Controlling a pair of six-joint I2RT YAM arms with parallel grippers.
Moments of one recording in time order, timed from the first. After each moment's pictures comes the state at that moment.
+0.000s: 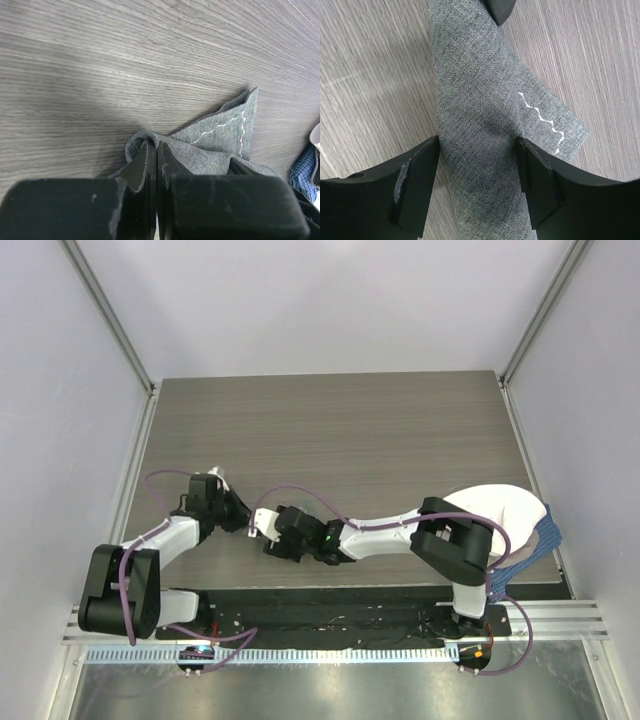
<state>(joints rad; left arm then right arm) -0.12 1.29 0.45 -0.03 0.32 -0.68 1.18 1.88 1.06 0.08 0.22 -0.28</state>
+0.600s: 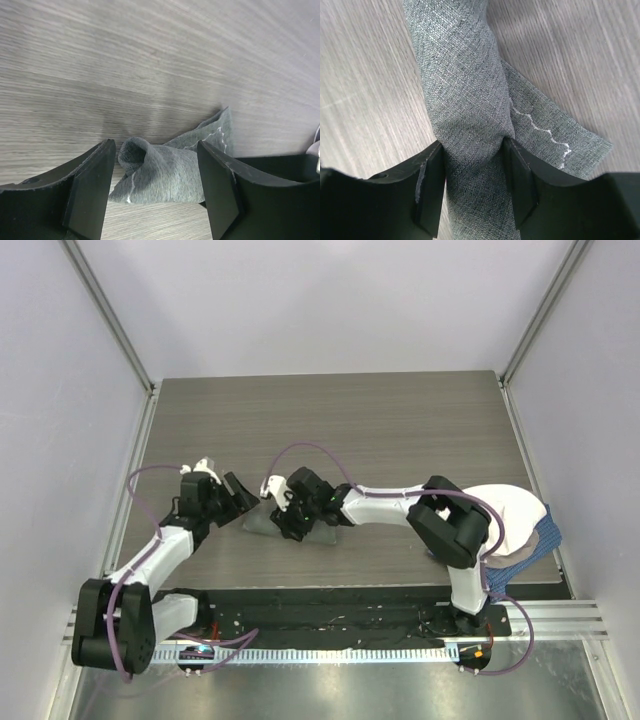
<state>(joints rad) -0.12 1.12 0.45 -0.04 0.21 -0.66 0.98 1.94 1.19 -0.06 -0.22 -0.14</state>
